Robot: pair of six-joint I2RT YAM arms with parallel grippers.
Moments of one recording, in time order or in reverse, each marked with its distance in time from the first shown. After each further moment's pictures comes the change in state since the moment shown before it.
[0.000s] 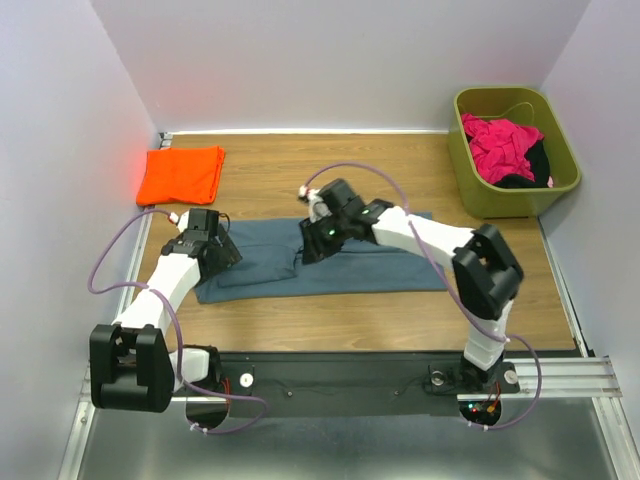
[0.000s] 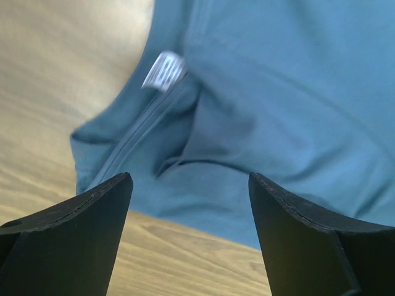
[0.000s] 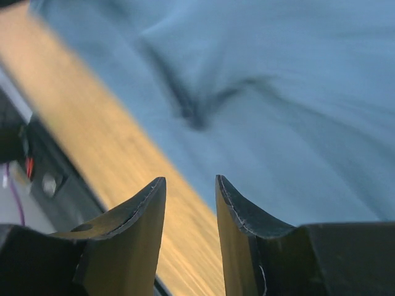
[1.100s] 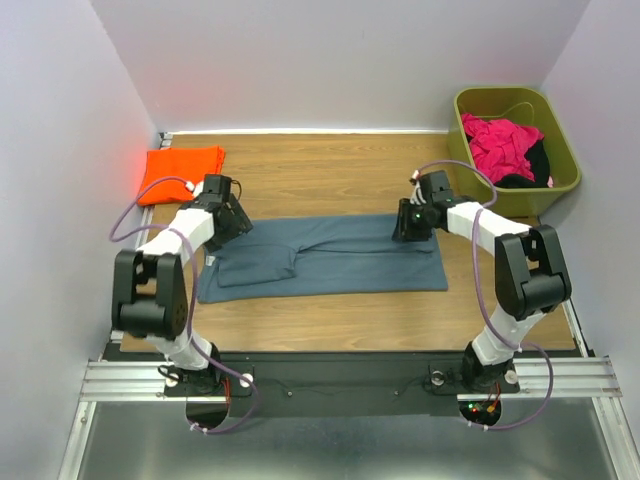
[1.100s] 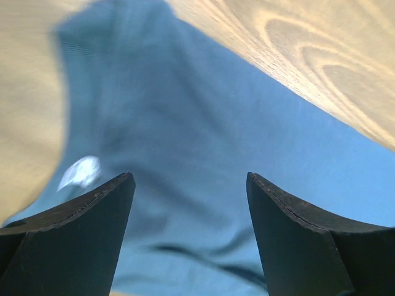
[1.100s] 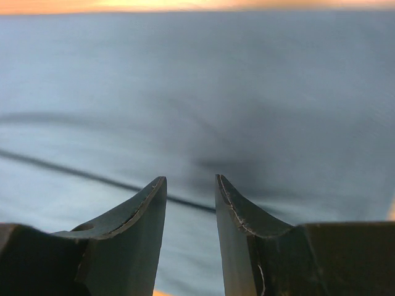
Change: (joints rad) left arm -0.014 0.344 0.249 0.096 0.030 -0.021; right arm -0.454 -0.104 -0.297 0.062 0.125 0.017
